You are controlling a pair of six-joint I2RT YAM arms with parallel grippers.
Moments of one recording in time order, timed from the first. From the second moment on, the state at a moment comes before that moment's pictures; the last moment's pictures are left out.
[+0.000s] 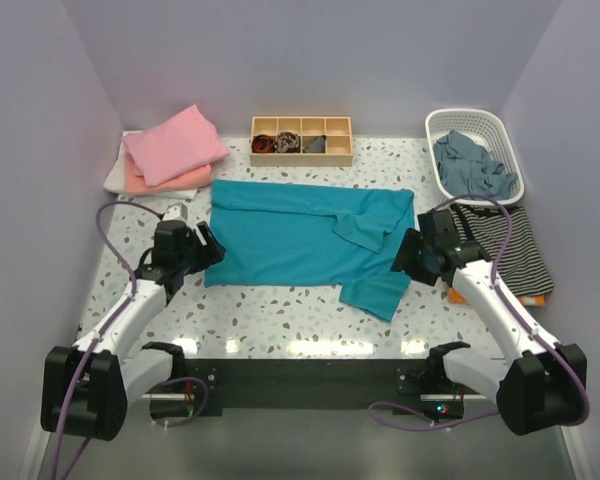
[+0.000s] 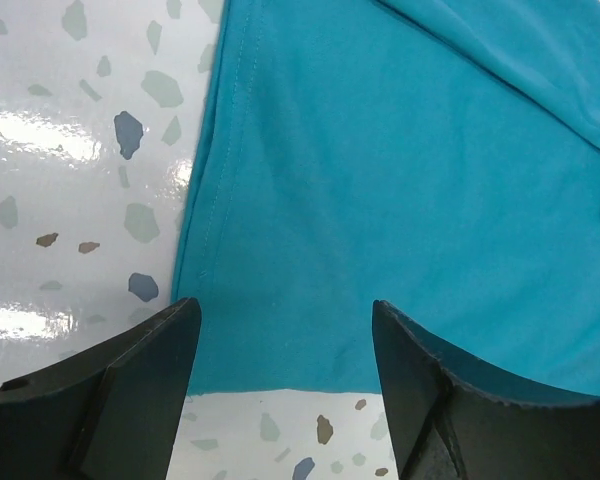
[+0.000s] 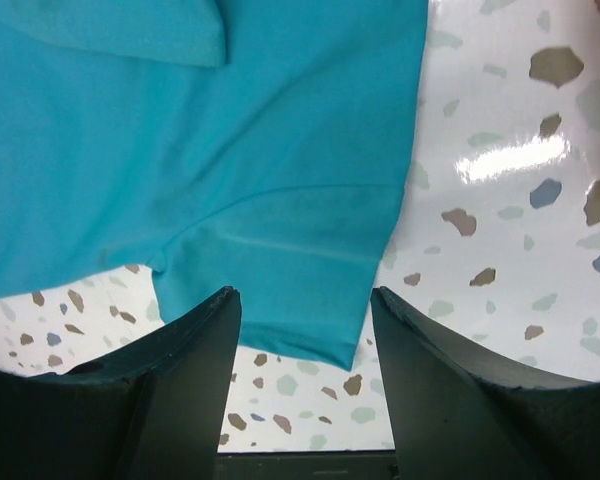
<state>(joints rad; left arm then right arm) -0.13 1.06 0.51 -0.16 0.03 -0.55 0.23 1.11 0.80 -0.73 0.06 0.62</state>
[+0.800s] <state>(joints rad) -0.06 1.07 0.33 -0.06 0.18 -0.65 0.23 1.02 0.55 -0.82 -0.07 0.73</state>
